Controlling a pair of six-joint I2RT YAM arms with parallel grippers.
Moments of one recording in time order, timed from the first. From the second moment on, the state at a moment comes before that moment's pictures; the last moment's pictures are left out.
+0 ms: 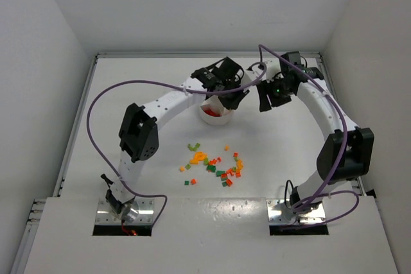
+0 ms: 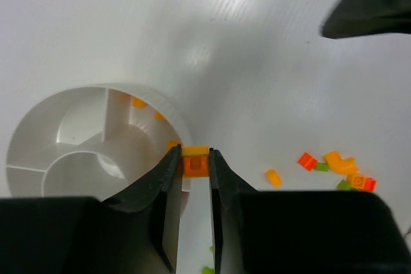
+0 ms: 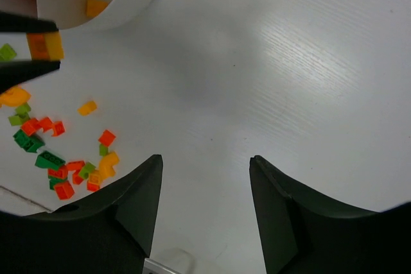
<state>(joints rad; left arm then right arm) -0.77 2.10 1.98 -0.74 0.22 0.23 0.14 1.60 1.38 -0.88 -0.25 -0.24</state>
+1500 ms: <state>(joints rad) -0.53 1.87 1.98 -0.73 0.30 0.10 0.23 1.58 1.32 -0.88 -0.34 -0.31</state>
